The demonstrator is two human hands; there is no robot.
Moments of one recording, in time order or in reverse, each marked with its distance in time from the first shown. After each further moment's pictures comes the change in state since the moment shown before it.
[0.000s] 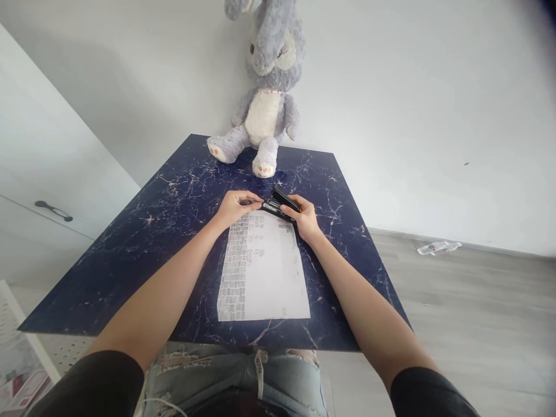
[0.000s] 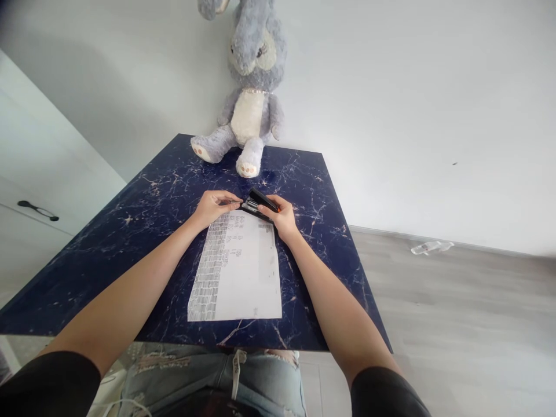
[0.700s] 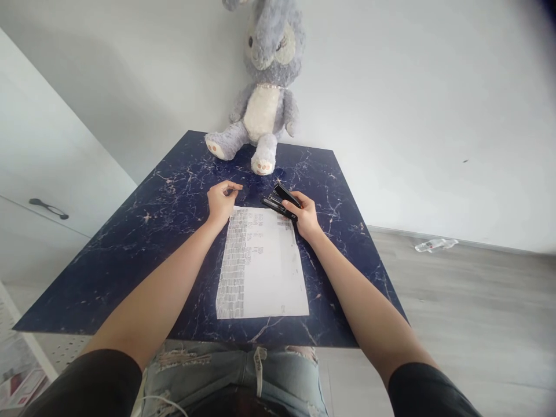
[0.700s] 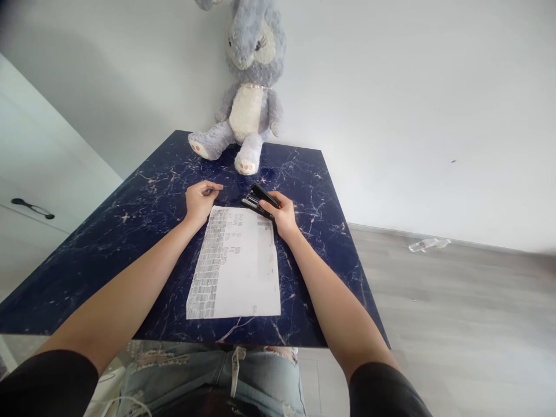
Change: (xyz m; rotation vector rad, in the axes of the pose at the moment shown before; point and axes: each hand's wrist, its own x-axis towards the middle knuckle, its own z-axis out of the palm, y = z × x) left_hand 0.004 -0.033 -0.006 0.139 0.491 -0.043; right_hand -0.001 -0.001 0.002 0.078 0.036 0.044
